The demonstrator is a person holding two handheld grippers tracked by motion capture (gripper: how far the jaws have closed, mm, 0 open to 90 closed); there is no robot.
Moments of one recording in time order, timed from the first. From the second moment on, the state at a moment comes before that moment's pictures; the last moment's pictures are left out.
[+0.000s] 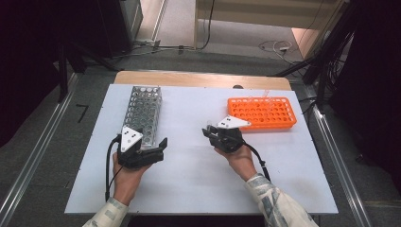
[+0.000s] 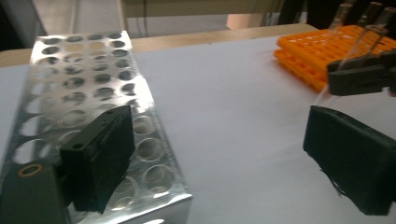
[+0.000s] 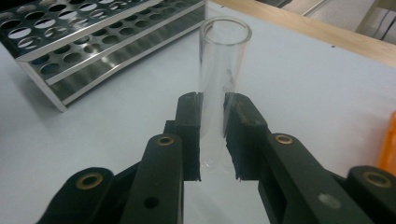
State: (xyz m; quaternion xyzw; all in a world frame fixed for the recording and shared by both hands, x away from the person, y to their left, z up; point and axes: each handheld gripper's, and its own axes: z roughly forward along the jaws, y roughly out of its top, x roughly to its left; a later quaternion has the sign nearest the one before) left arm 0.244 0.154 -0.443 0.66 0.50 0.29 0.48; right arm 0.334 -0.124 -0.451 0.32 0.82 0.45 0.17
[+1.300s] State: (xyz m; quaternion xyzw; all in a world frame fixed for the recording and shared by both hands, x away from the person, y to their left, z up) left arm 0.269 0.106 -0.433 0.71 0.42 0.23 0.52; right arm 0.321 -0.080 -0.458 0.27 0.84 0.44 0.14
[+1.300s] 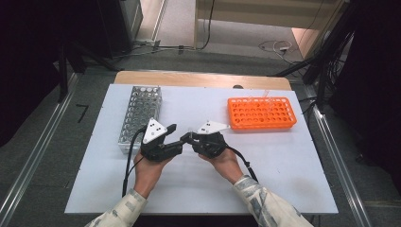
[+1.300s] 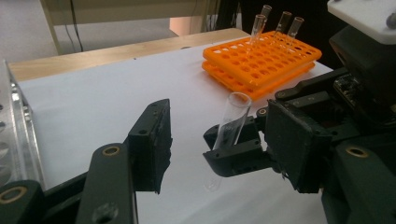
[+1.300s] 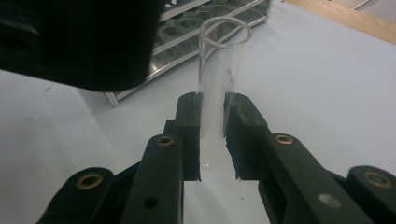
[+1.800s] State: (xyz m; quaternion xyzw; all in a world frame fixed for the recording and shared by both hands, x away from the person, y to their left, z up) left arm 0.276 0.087 -0.439 0.73 0.40 0.23 0.50; right arm 0.318 -0.078 -0.457 0.26 0.84 0.45 0.14
